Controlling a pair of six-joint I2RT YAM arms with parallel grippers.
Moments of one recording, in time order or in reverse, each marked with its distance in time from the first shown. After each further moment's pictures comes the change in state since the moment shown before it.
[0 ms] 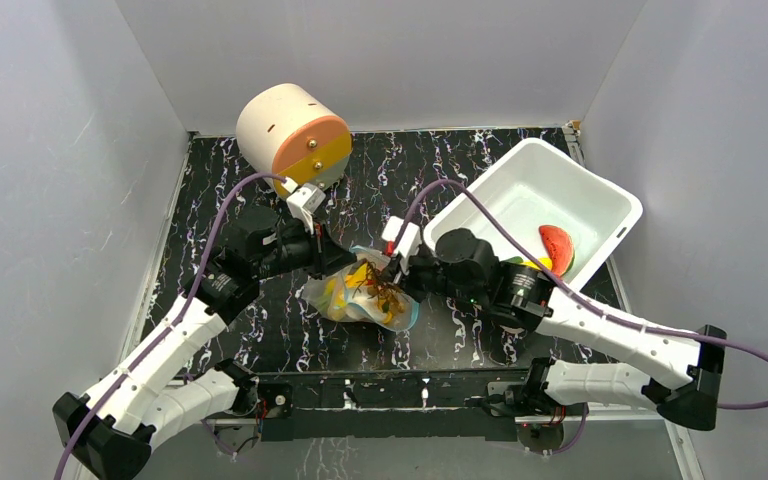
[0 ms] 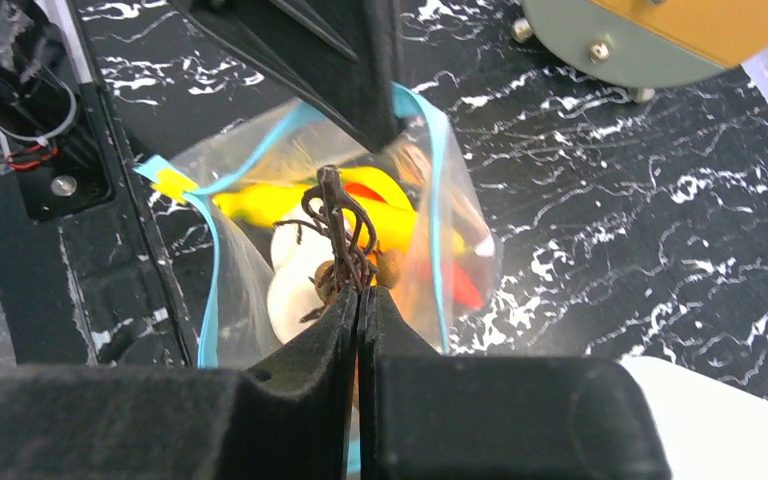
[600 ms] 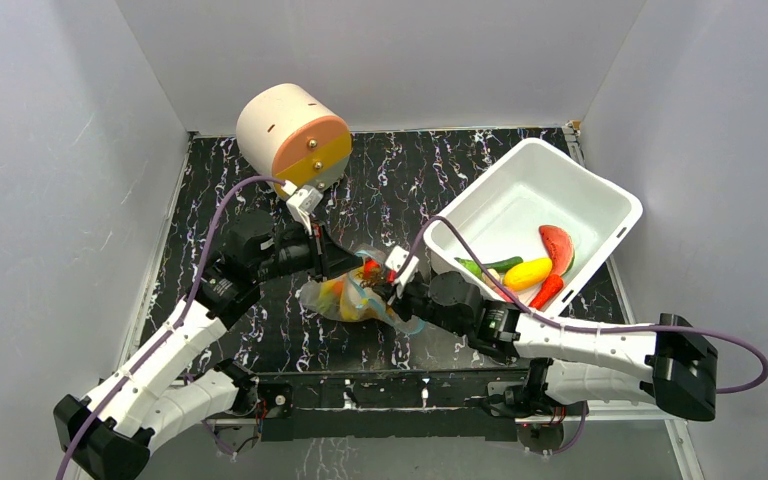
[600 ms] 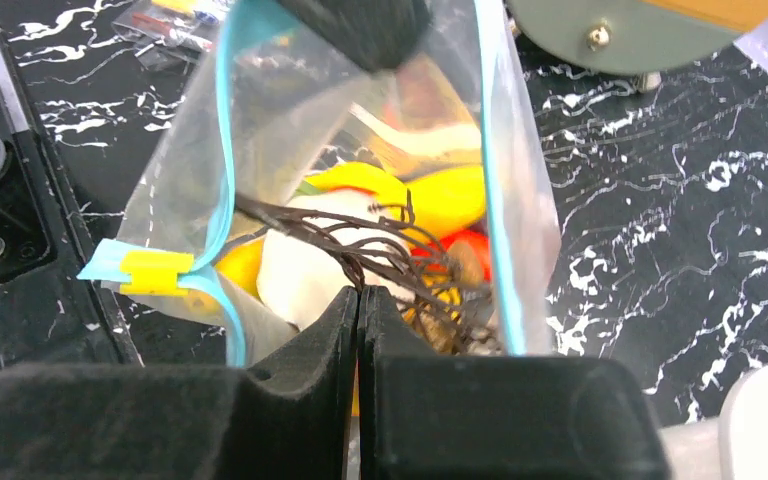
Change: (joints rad) left arm 0.000 -0.024 -0.063 0.124 0.092 -0.151; right arm 0.098 0.048 -0.383 0.587 0.183 0.068
